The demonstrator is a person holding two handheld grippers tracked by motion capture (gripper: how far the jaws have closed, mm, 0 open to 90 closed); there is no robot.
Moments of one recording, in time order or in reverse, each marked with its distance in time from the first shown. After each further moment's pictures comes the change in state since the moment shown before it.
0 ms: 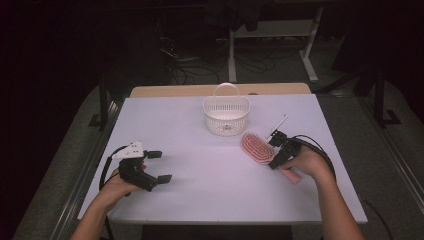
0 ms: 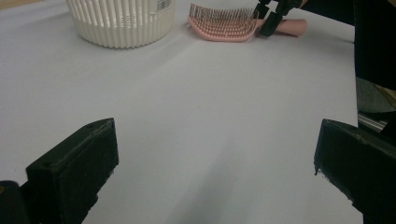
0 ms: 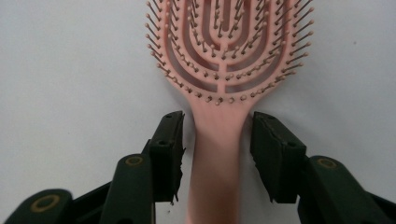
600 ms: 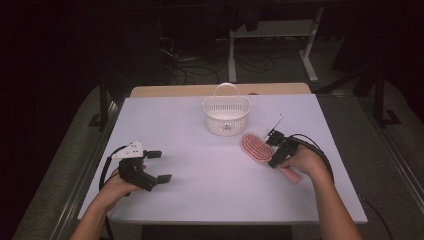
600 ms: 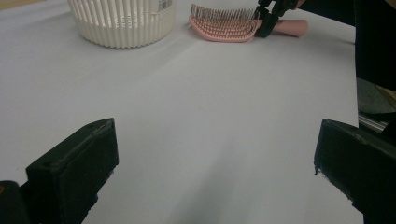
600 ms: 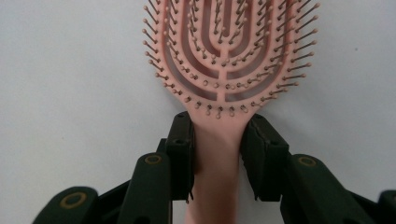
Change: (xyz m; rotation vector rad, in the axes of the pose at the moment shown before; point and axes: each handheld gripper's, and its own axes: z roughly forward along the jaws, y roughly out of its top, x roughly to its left) left arm 0.000 0.000 -0.001 -0.001 0.003 -0.001; right arm 0.003 0.008 0.003 0.036 -0.022 -0.007
